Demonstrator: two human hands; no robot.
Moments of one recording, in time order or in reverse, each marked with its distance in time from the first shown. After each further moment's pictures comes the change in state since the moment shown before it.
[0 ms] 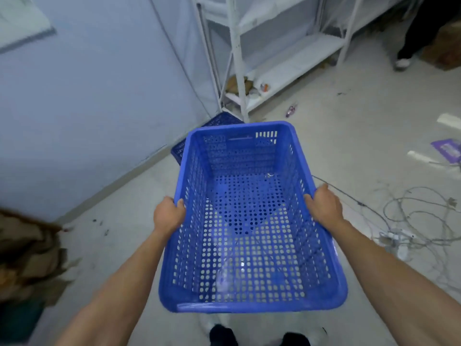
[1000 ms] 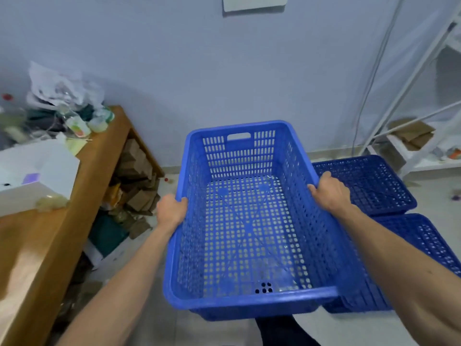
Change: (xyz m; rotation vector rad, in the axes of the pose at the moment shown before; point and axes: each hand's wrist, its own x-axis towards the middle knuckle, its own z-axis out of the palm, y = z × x) left_hand 0.201 -0.386 -0.220 -0.248 0.295 -0.616; right_hand 0.028 -0.568 0.254 -0.351 -0.162 -0.666
